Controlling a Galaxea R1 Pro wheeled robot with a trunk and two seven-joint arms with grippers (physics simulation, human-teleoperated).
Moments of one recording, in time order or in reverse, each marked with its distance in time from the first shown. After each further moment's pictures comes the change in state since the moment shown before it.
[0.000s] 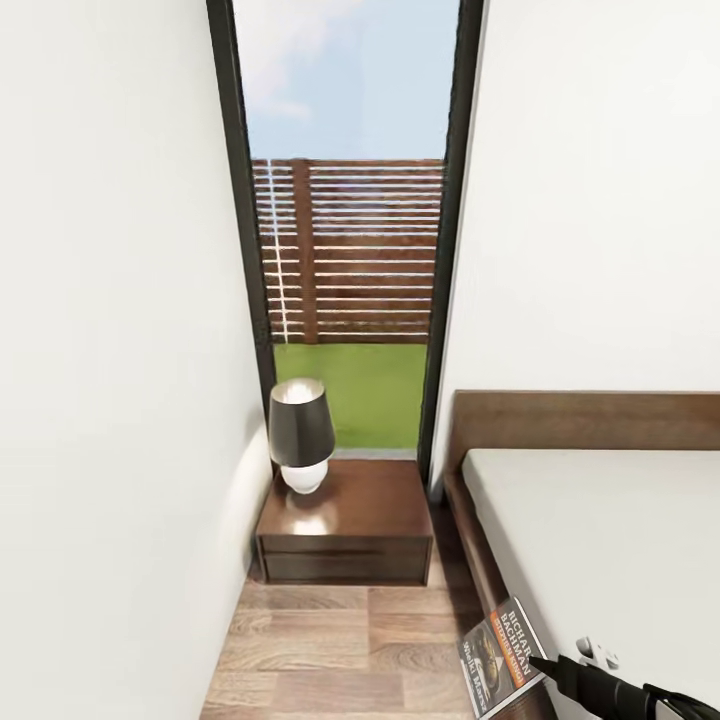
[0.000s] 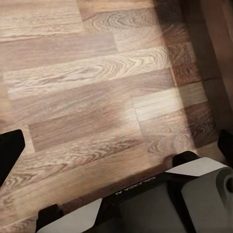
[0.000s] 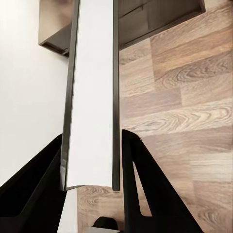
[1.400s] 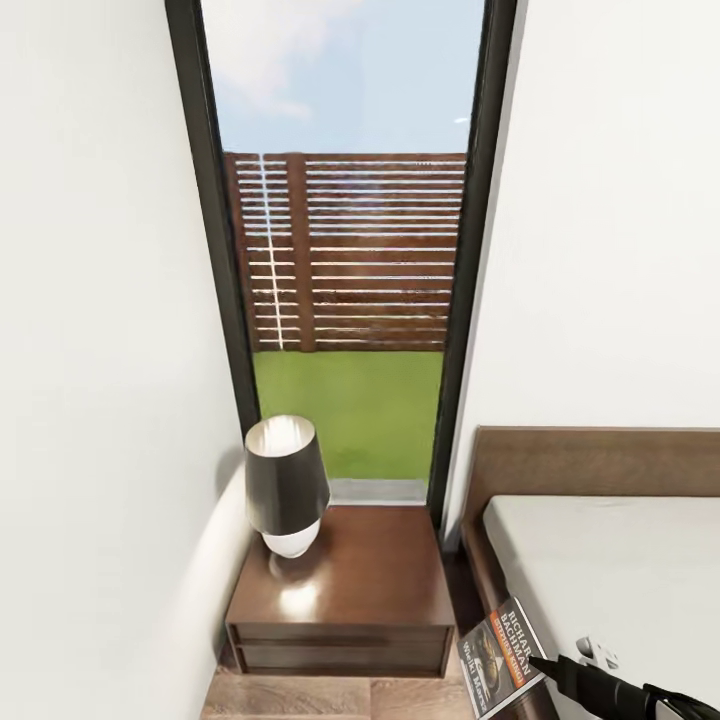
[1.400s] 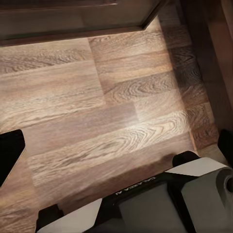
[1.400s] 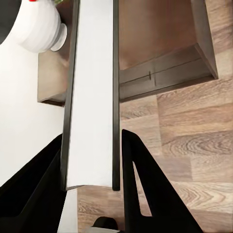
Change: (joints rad) left arm 0.000 0.000 0.000 0.000 0.000 0.000 0.000; right arm 0.000 0.000 0.000 0.000 0.001 0.000 0.000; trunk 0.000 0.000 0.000
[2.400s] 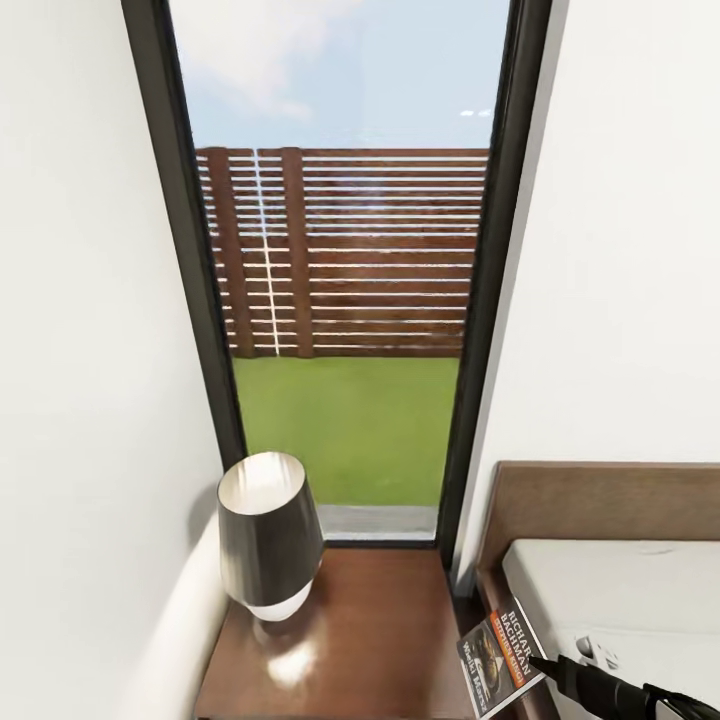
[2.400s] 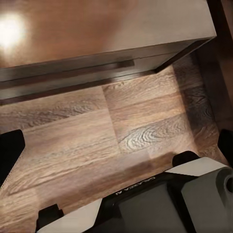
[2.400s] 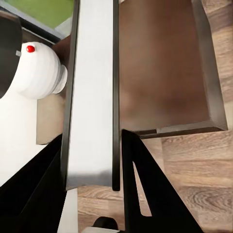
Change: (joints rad) left arm 0.000 0.000 0.000 0.000 0.000 0.000 0.000; right arm 0.000 0.000 0.000 0.000 0.000 0.000 -0.001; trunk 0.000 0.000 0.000
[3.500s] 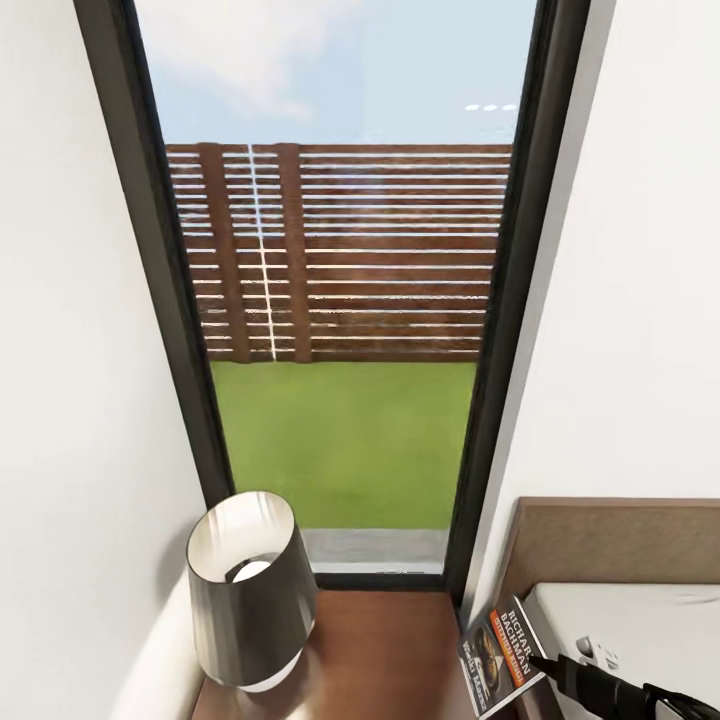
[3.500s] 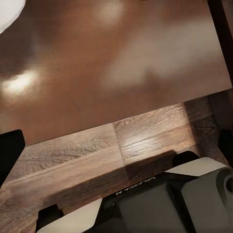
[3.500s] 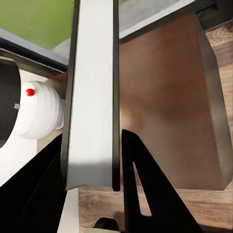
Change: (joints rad) left arm 0.000 0.000 0.000 0.000 0.000 0.000 0.000; right arm 0.000 0.000 -0.004 0.000 -0.001 0.000 0.001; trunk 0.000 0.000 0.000
